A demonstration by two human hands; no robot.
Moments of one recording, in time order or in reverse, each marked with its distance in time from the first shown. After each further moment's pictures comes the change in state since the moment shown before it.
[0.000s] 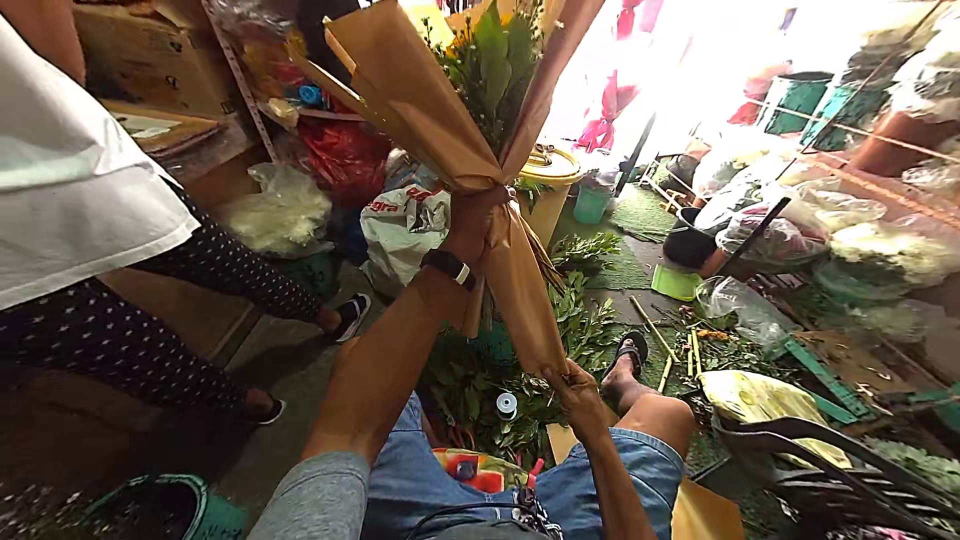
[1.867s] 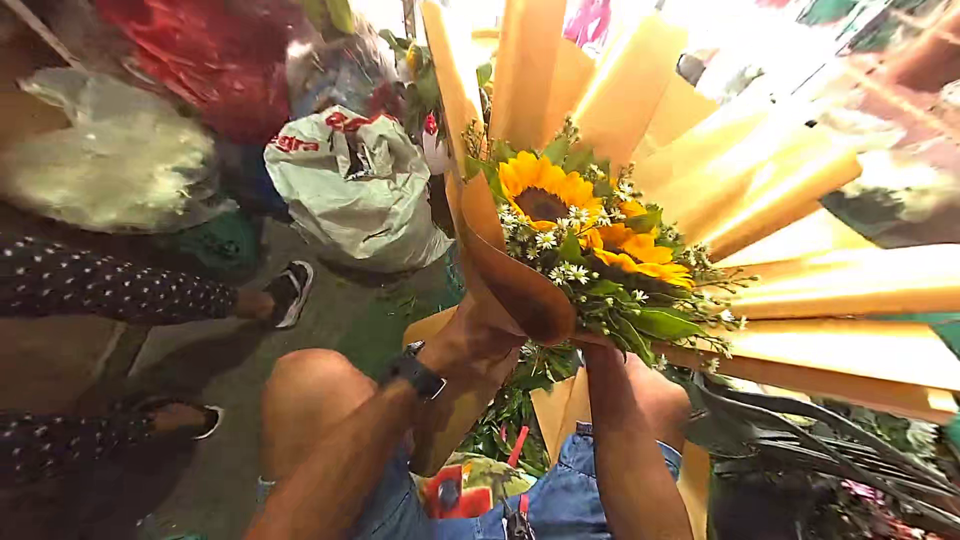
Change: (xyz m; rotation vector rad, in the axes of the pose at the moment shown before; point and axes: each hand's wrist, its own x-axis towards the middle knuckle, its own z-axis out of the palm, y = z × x) left_hand -0.080 -0.129 -0.046 0.241 -0.680 -0.230; right_hand 0.138 -0.002 -0.032 -0.013 0.047 0.599
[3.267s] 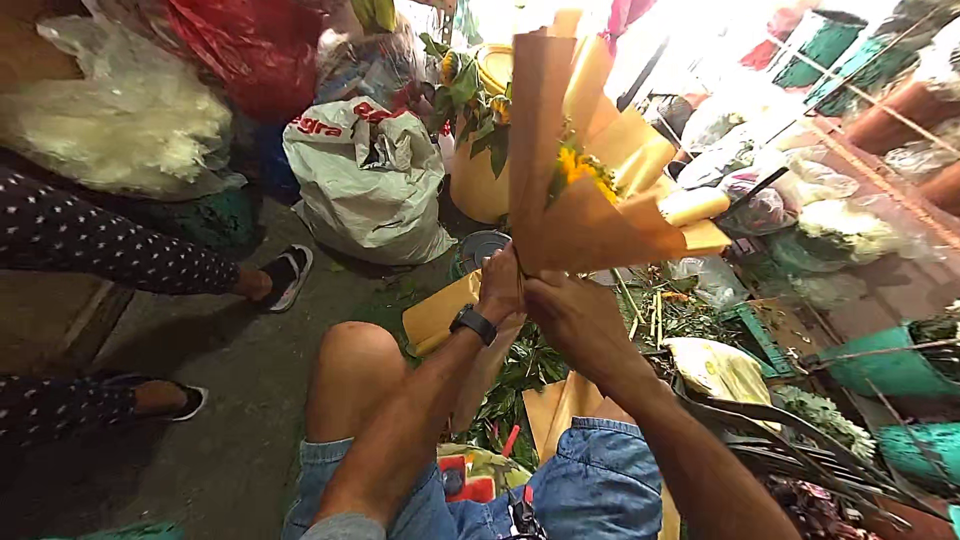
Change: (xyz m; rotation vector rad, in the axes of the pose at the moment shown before) left_hand 0.041 -0.027 -0.006 0.459 0.295 -0.170; right_hand -0.060 -0.104 0.100 -1.431 -0.015 -0.864
